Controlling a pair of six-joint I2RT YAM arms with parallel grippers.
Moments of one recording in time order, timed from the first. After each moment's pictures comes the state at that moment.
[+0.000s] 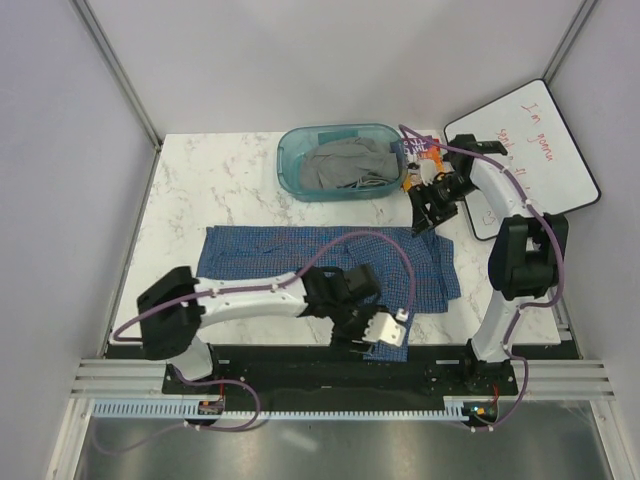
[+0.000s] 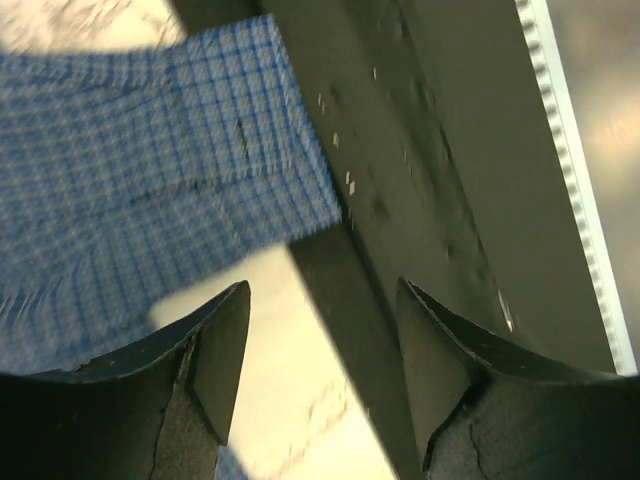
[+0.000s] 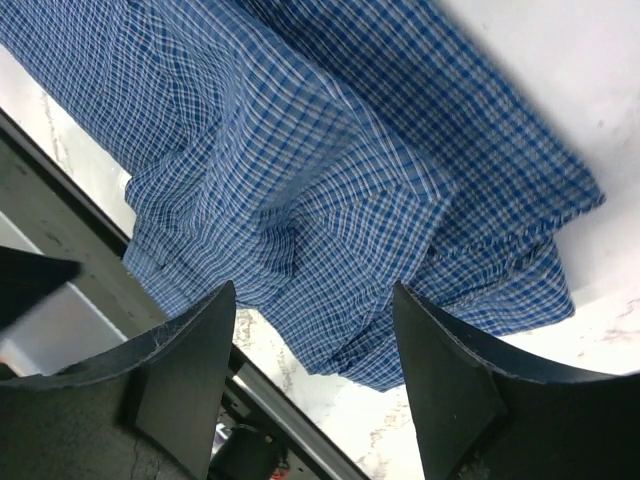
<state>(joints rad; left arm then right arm) -1.20 1.59 1.11 -0.59 0.46 0.65 0.07 1.90 1.66 -1.23 -0.55 -0.51</state>
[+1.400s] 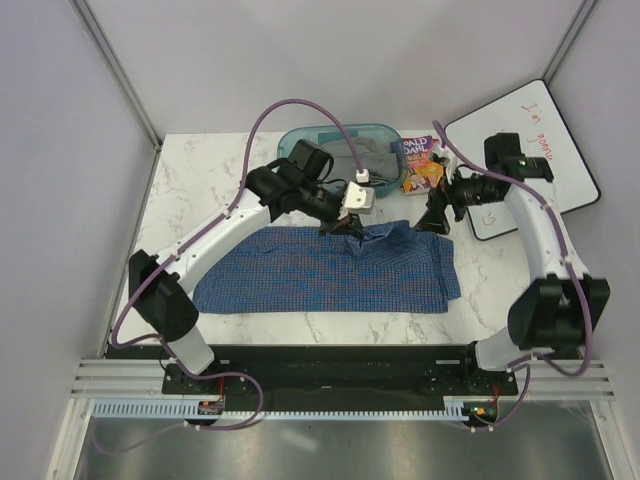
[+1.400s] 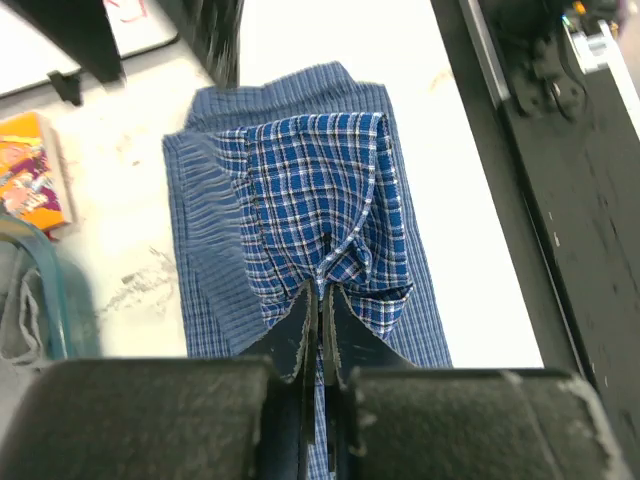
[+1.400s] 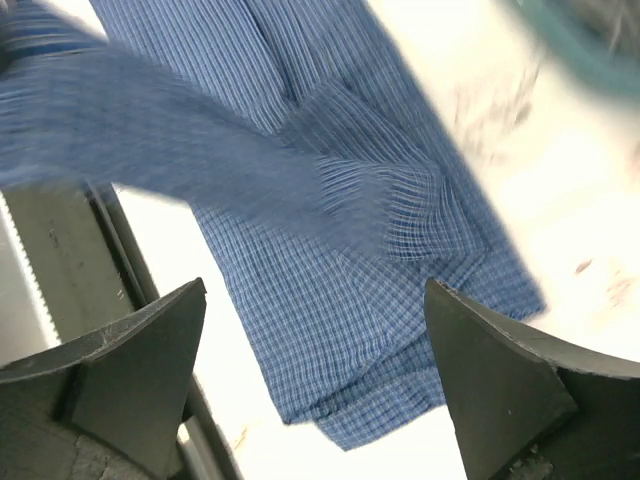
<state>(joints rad) -0.75 1.68 1.64 -0.74 0.80 0.77 -0.04 1.62 1.54 -1.17 -0.88 -0.77</state>
